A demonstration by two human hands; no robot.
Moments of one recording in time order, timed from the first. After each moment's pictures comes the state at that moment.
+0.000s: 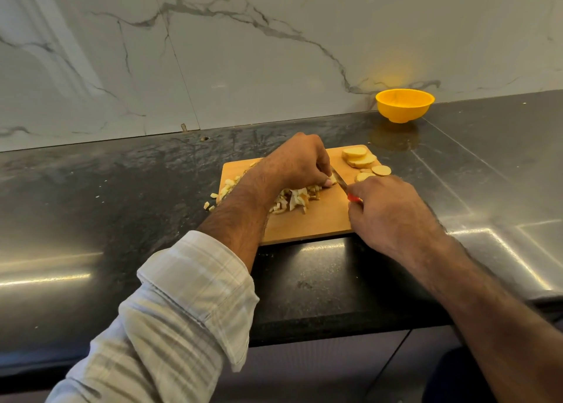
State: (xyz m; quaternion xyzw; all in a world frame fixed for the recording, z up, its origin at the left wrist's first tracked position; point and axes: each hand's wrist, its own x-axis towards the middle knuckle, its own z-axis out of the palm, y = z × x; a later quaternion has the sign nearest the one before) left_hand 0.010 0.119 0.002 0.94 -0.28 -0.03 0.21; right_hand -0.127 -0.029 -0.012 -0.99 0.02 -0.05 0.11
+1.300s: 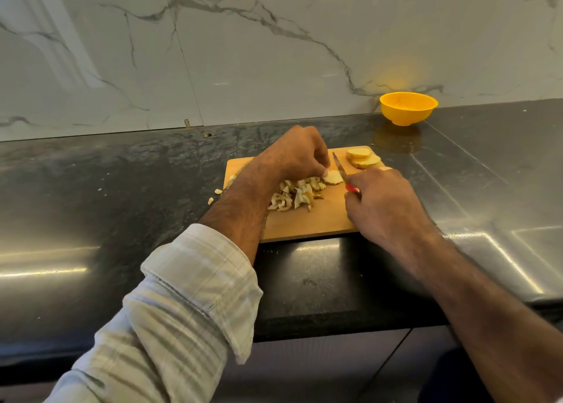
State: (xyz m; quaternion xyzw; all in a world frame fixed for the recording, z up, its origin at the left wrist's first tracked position) left_hand 0.014 0.133 0.008 0.94 -0.25 -0.02 0.24; right_hand -0.117 -0.017 -0.015 -0.98 0.02 -0.14 0.15
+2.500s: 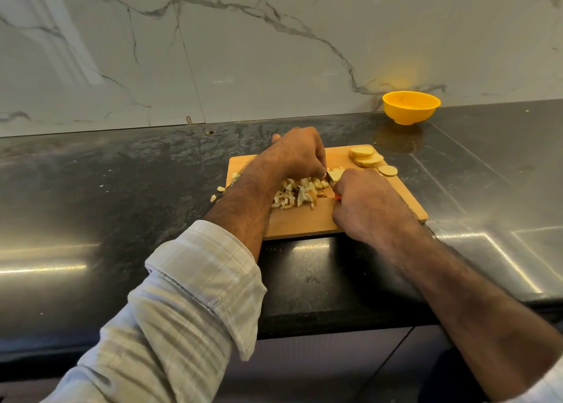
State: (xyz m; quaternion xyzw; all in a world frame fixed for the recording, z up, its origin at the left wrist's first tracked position) left_hand 0.017 0.131 0.004 0.96 -0.21 -0.02 0.19; right_hand -0.107 0.007 -0.006 -0.99 0.03 -0.03 0.12
